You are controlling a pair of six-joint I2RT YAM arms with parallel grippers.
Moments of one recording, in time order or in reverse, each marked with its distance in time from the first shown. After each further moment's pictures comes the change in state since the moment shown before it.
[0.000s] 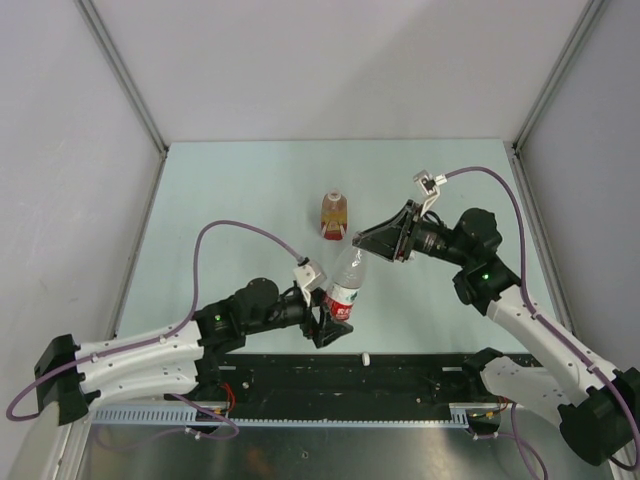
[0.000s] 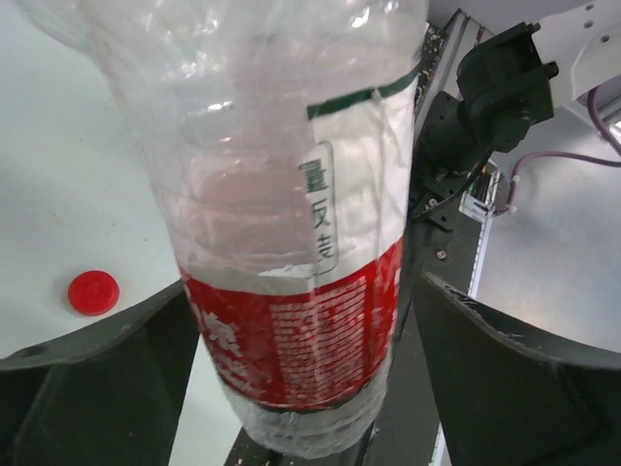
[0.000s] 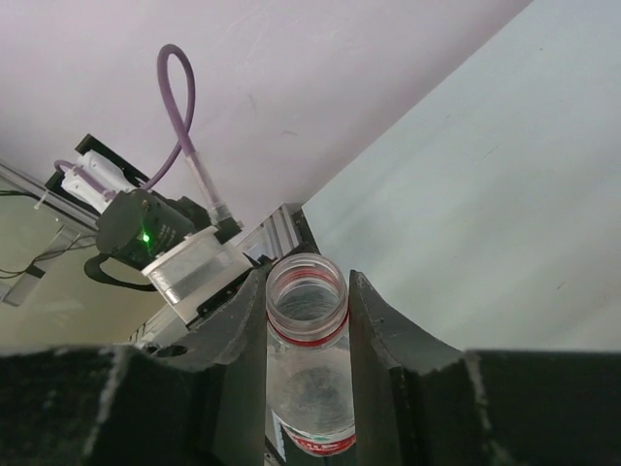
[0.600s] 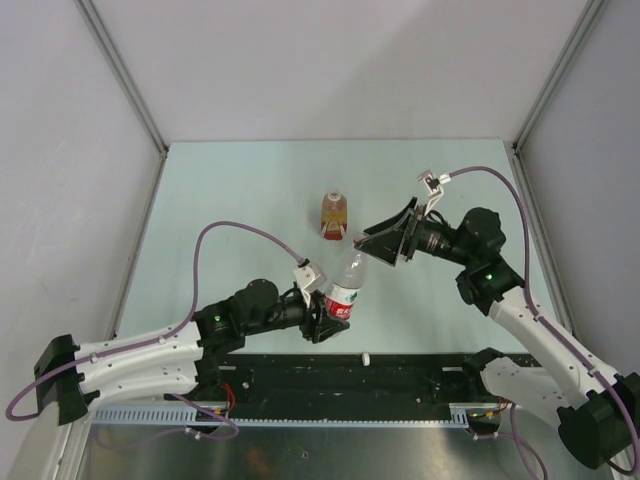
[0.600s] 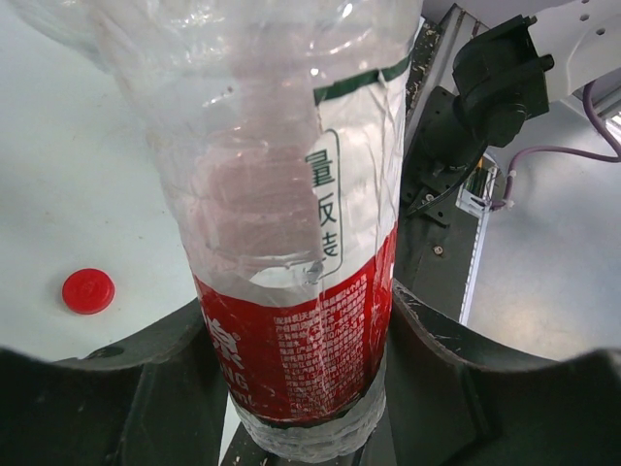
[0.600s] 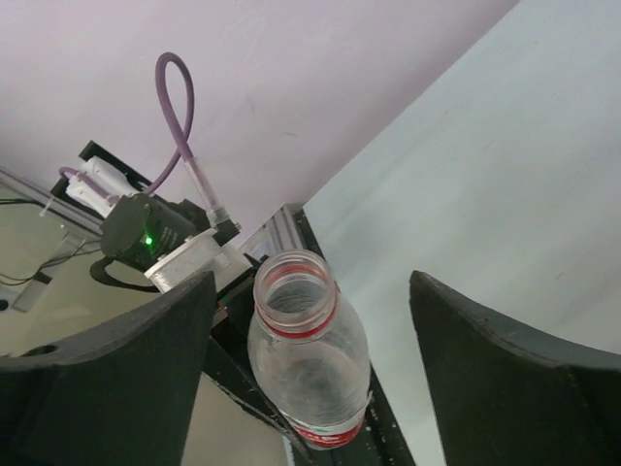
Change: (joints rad) left arm -0.002 -0.007 -0.006 0.000 0.004 -0.001; right arm -0.039 -0.019 0.000 -0.034 -0.019 0.014
